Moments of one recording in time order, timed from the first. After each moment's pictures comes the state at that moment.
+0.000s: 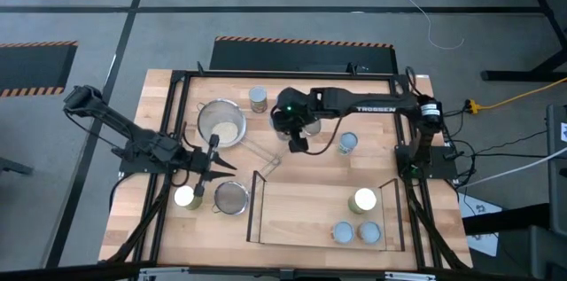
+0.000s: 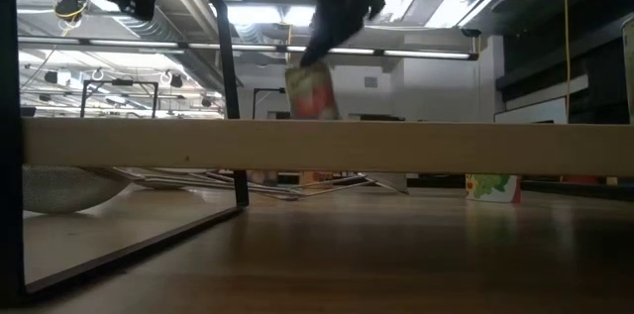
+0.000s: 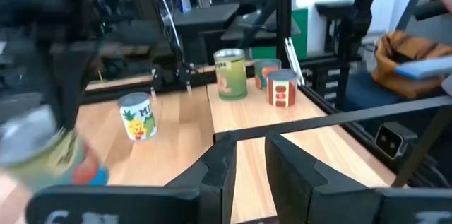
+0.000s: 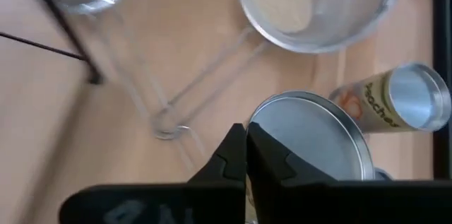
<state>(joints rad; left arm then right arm) -0.47 0.72 0.25 0.43 -0.30 0.05 -0.11 1.88 1.68 -0.74 -0.07 -0.37</state>
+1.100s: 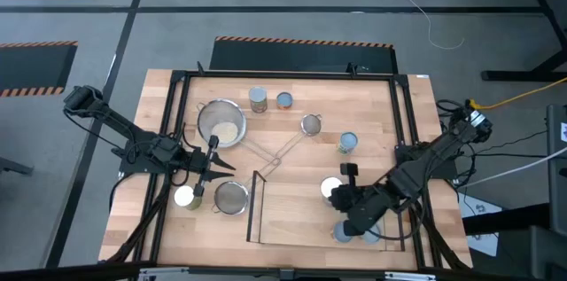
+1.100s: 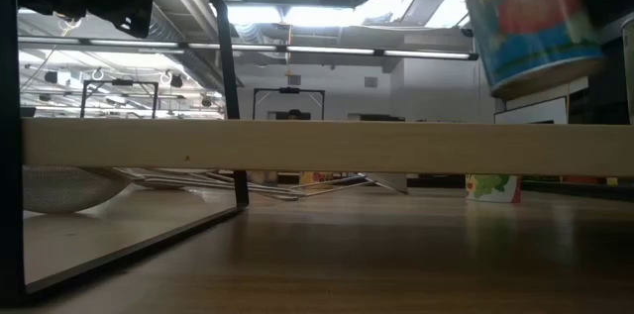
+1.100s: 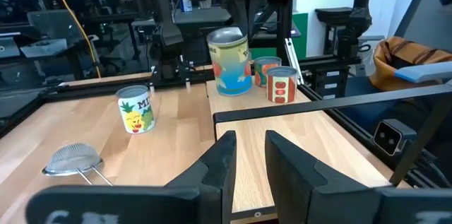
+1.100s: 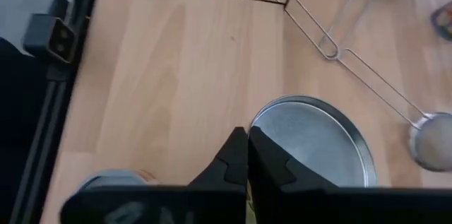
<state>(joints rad) -0.47 0.71 0.17 0.52 -0.30 0.03 0.67 1.52 1.33 -0.87 0.43 0.49</state>
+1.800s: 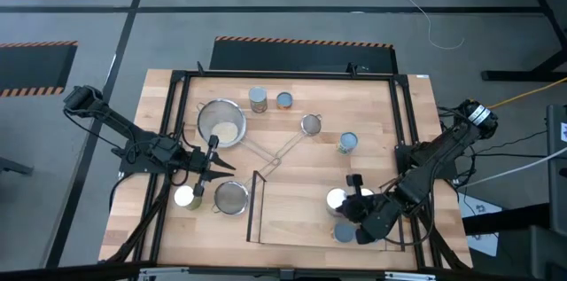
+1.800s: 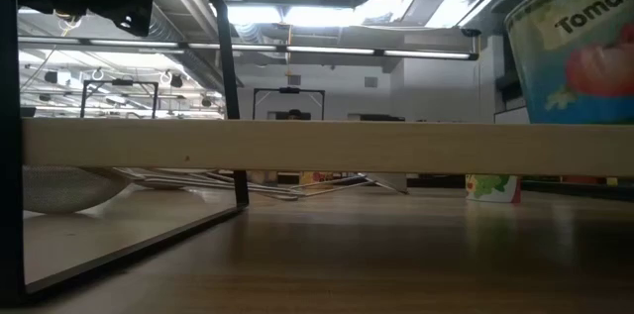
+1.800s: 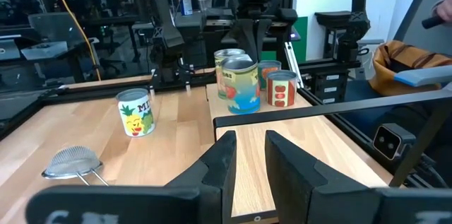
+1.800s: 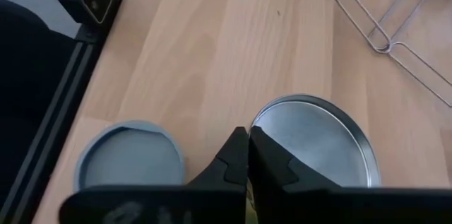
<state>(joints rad) -0.47 0.71 0.17 0.53 -0.30 0.03 0.78 1.44 1.04 -0.59 0.44 0.46</state>
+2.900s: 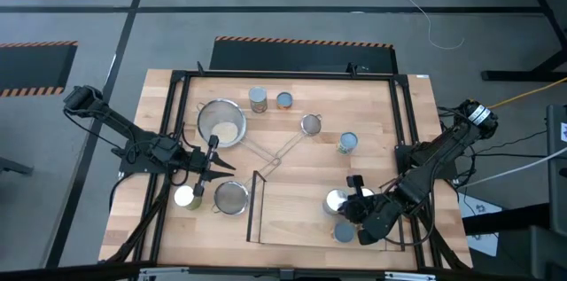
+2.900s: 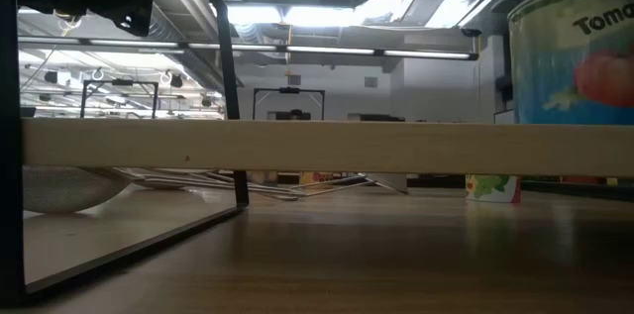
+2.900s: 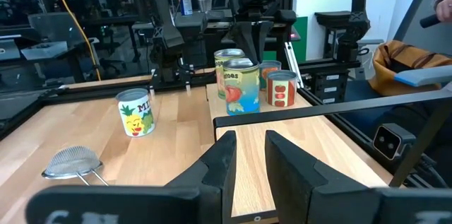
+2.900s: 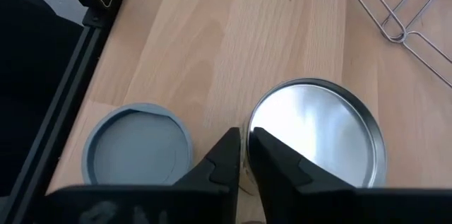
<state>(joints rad) -0.47 0.71 0.17 0.53 -0.30 0.03 0.78 1.44 1.04 -0.62 0.40 0.47</state>
